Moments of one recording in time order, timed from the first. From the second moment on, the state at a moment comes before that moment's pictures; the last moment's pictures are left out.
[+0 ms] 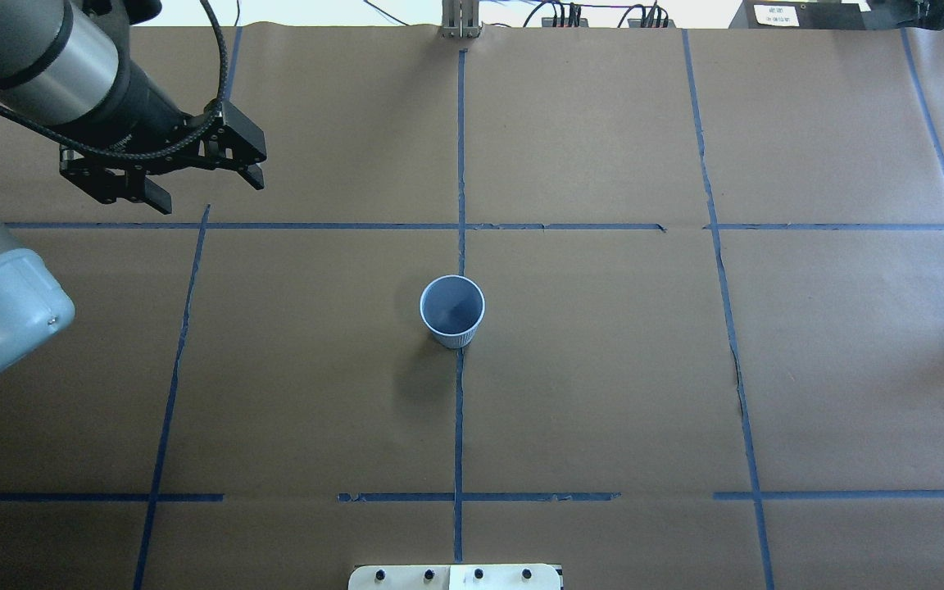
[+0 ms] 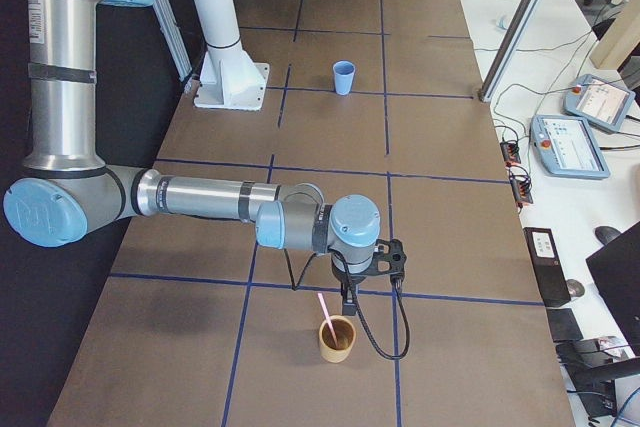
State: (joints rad) left arm -0.91 -2.16 -2.13 -1.21 -2.18 -1.18; right arm 1.63 -1.65 1.59 -1.56 2.32 -0.04
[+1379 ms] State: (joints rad) left arm -0.99 -2.14 -2.18 -1.09 -2.21 -1.02; right arm 1.69 -1.65 1.51 -1.64 2.34 -0.02
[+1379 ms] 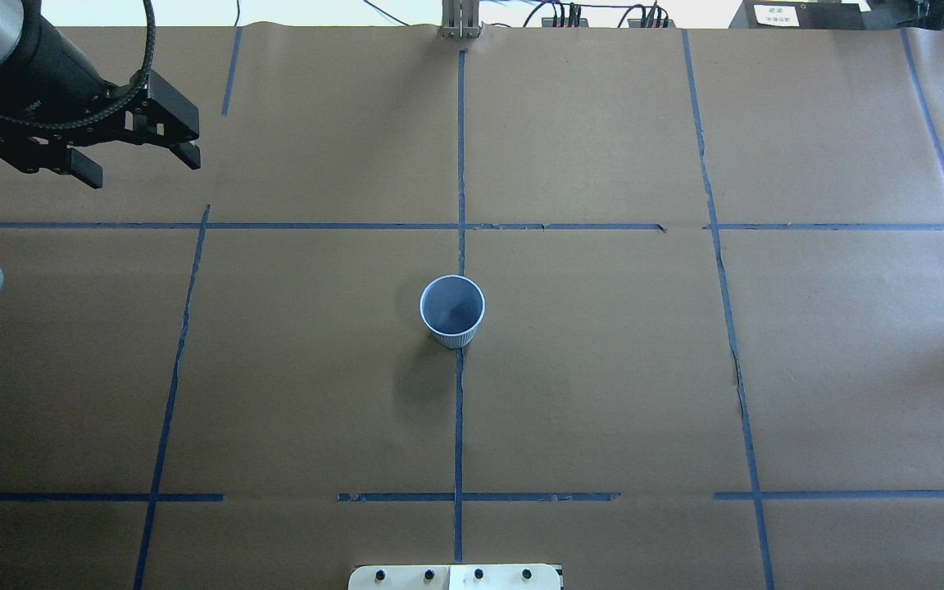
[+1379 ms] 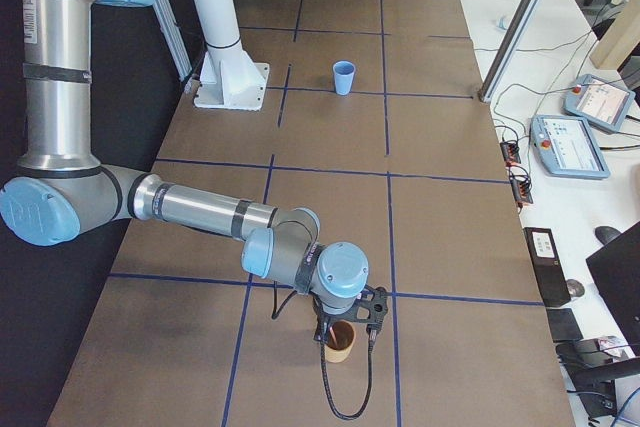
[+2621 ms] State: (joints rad) left arm -0.99 -2.14 -2.21 -1.09 -2.21 -1.02; right arm 1.68 -1.66 1.52 -1.65 2.36 -0.02
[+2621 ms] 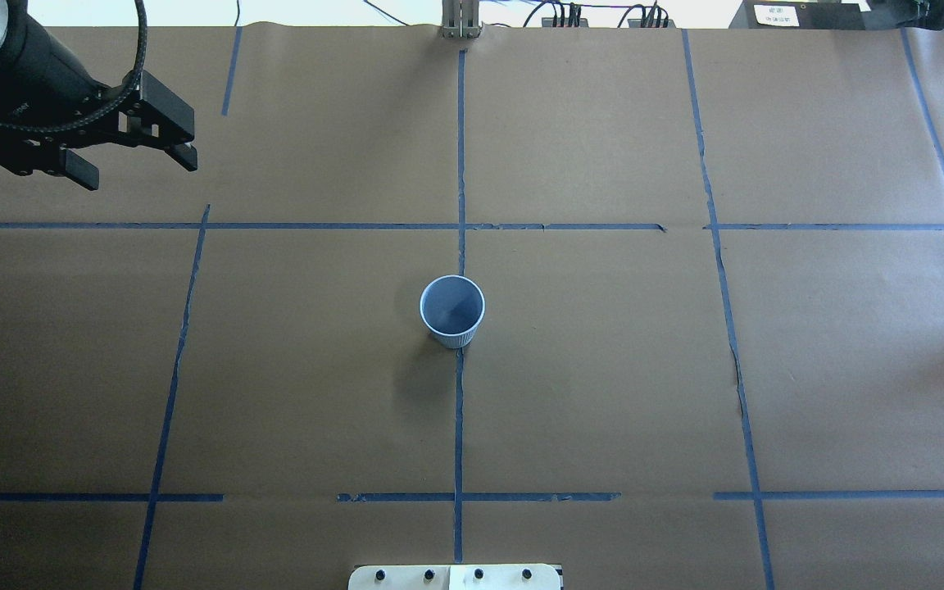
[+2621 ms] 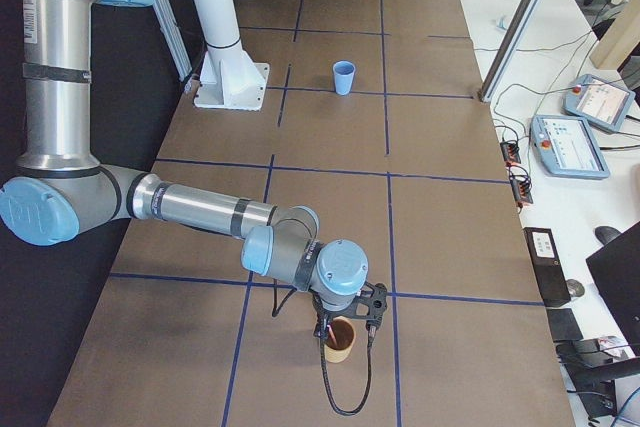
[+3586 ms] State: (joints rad) left arm -0.99 -2.13 -2.22 -1.08 -2.21 -1.02; right arm 1.67 -1.68 1.53 -1.68 2.37 -0.03
